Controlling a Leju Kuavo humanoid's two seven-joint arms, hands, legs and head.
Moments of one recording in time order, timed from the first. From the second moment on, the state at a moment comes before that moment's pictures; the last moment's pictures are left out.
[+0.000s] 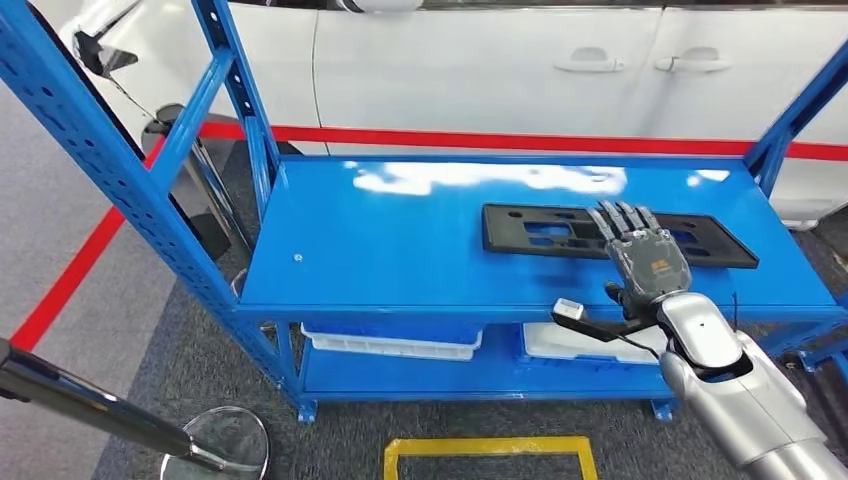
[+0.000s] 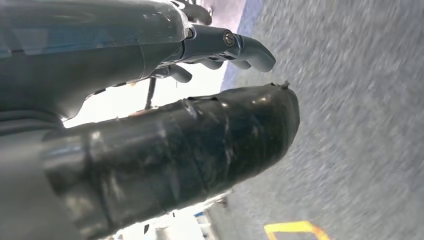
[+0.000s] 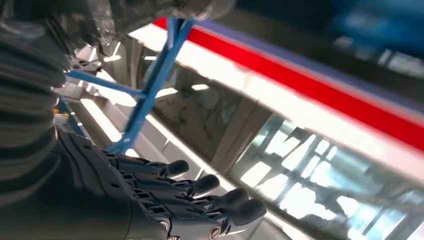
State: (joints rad) left arm -0.03 -0.06 0.68 -0.17 -1.15 -0.25 0.14; right arm -0.76 -0.39 0.68 -0.87 1.20 -0.20 -0.09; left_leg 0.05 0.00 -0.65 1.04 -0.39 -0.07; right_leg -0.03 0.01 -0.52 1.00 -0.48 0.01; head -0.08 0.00
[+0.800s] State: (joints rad) left arm -0.04 -0.06 0.70 -0.17 -1.12 -0.24 0.11; right arm -0.83 -0.41 0.68 -0.85 1.08 -0.07 -0.16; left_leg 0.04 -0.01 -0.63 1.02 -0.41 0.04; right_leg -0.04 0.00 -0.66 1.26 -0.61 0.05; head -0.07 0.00
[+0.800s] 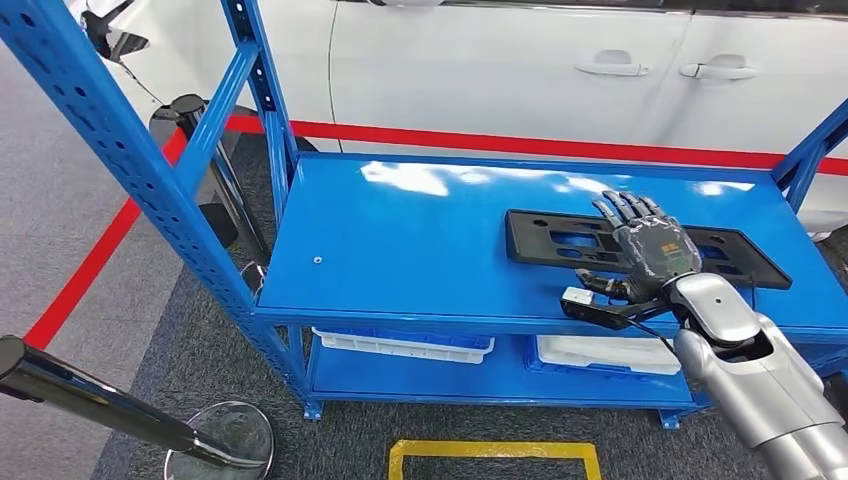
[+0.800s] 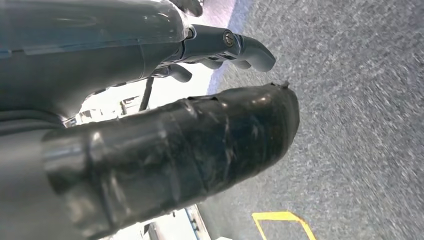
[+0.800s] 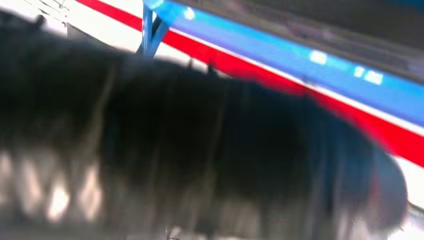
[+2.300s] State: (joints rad) left arm -0.04 -0.06 0.71 -0.17 -1.13 -0.23 0.11; right arm -0.83 -0.40 0.69 -0.86 1.02 -0.08 -0.17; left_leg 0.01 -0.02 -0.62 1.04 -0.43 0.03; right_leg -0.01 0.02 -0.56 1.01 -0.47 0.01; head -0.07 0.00
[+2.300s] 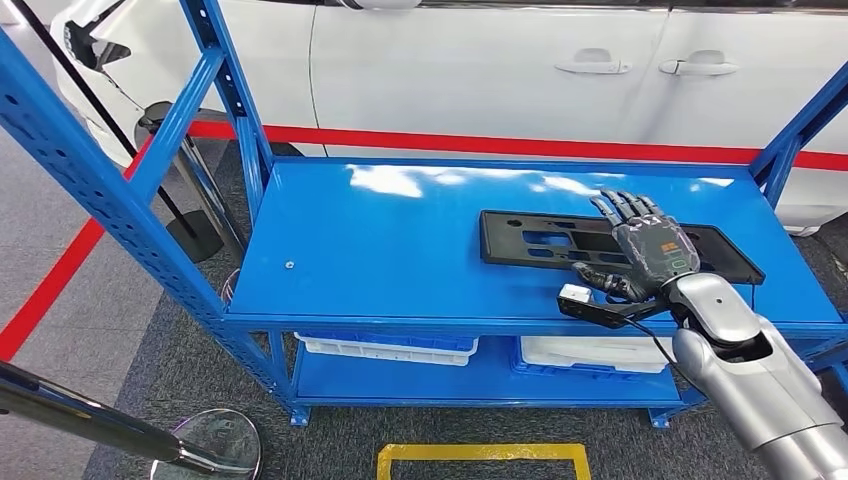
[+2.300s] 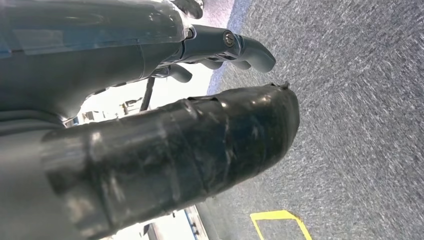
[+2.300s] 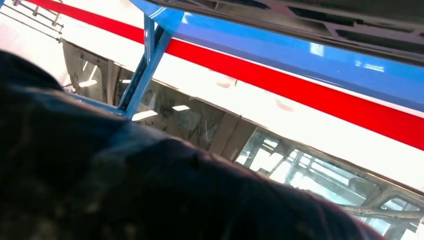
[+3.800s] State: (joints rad) left arm -0.05 -0.05 0.72 -0.17 -1.20 -0.24 0.08; right arm -0.84 -0.30 0.69 -0.71 0.93 -0.05 -0.13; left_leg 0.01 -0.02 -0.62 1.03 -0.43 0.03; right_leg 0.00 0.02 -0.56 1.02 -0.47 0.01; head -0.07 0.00
